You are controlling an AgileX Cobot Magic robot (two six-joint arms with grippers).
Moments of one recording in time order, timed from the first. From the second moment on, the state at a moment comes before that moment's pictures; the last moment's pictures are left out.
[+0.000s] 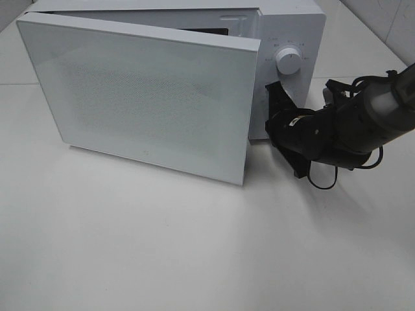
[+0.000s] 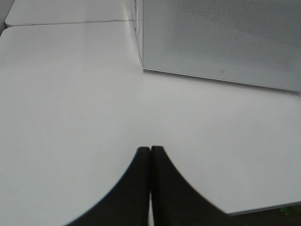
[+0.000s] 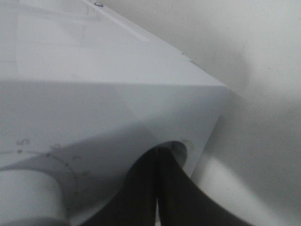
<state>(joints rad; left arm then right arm) -0.14 -0.01 -0.50 -0.06 1.06 0.02 0.45 2.11 -0.92 0.50 -0.64 0.98</state>
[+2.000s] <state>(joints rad) -0.14 -0.01 -0.50 -0.06 1.06 0.02 0.43 1.87 -0.63 0.02 -0.81 0.30</state>
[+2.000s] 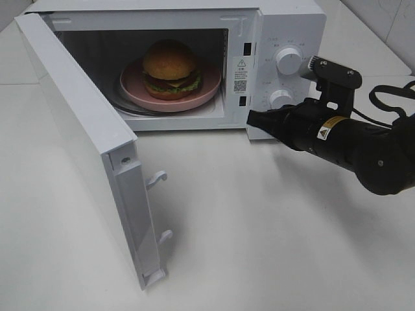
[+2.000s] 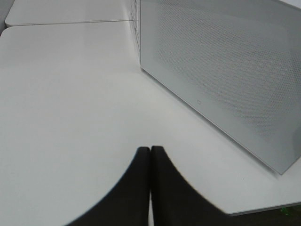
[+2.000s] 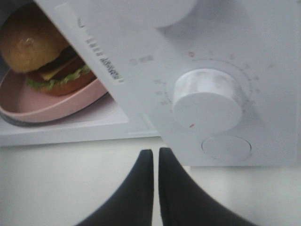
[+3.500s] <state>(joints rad) -0.14 -0.01 -0.50 -0.06 1.06 0.02 0.43 1.68 -0.94 0.04 0.65 -0.17</state>
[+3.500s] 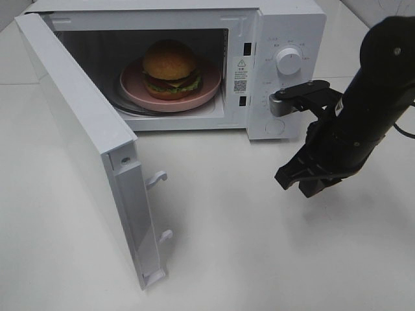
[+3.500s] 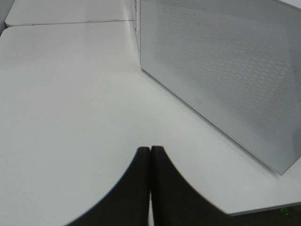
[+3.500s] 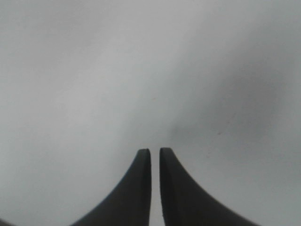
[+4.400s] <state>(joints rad) -0.14 -0.01 -0.50 -0.06 1.06 0.02 0.43 1.68 -1.04 0.48 0.59 -1.12</state>
